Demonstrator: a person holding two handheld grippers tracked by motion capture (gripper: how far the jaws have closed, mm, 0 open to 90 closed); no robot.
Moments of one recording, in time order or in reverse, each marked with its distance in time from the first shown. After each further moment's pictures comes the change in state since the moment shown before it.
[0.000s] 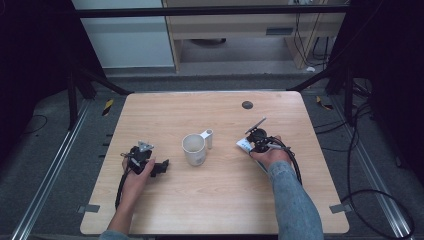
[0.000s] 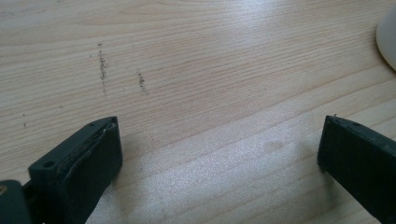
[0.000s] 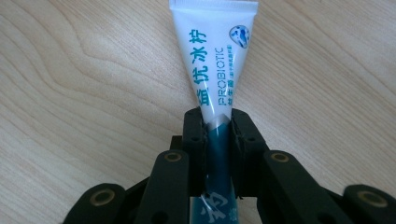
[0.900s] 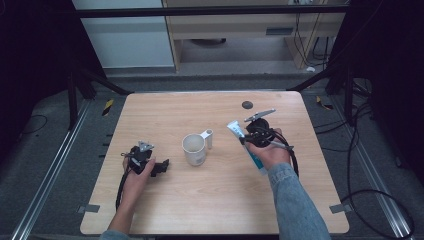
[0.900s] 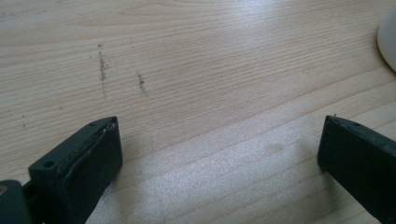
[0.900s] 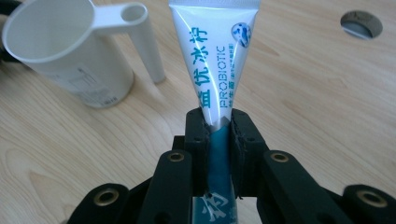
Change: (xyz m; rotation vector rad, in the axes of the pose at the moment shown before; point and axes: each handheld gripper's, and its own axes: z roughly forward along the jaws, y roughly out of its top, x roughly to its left) left arm 0.000 0.001 0.001 -0.001 0.002 -0.002; right arm 0.024 0.013 -0.071 -0.326 0.090 0.027
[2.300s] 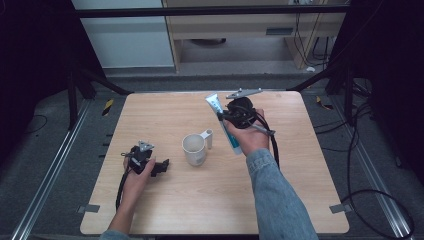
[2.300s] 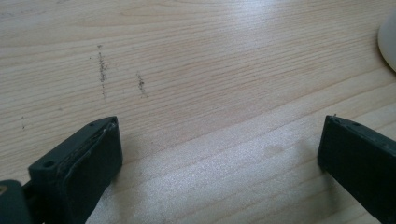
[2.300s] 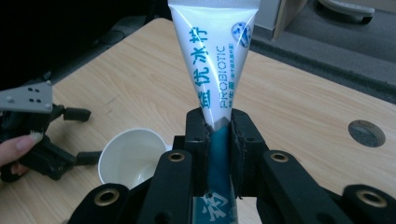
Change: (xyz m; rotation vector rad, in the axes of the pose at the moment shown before) left arm 0.000 0.001 0.001 -0.002 0.002 -0.001; right arm 0.044 0.073 -0.023 -0.248 0.029 0.003
